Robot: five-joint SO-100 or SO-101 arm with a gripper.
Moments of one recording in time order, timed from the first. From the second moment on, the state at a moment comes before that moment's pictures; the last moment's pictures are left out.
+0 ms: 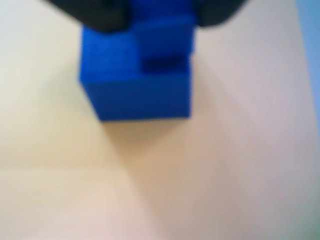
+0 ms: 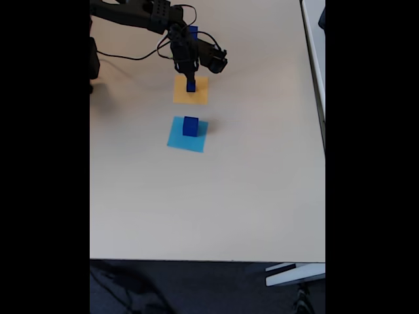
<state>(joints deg) 4.0 80.6 96.3 57.6 85.5</state>
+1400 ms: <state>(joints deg) 4.6 80.6 96.6 56.9 84.9</state>
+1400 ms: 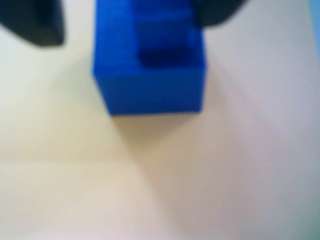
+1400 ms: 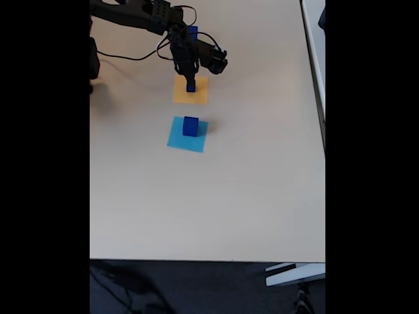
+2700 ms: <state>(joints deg) -28.5 61.9 48.7 77.2 132.0</state>
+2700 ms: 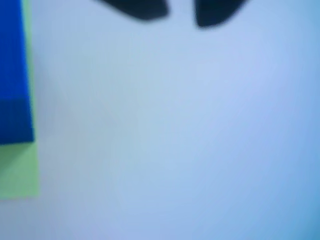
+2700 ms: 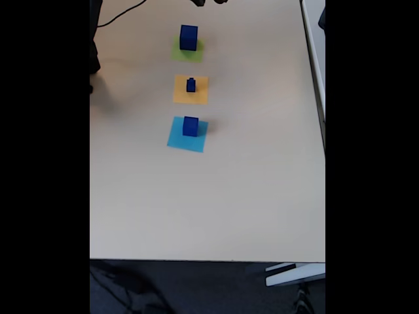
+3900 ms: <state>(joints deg) -28.9 54.3 56.3 71.7 132.5</state>
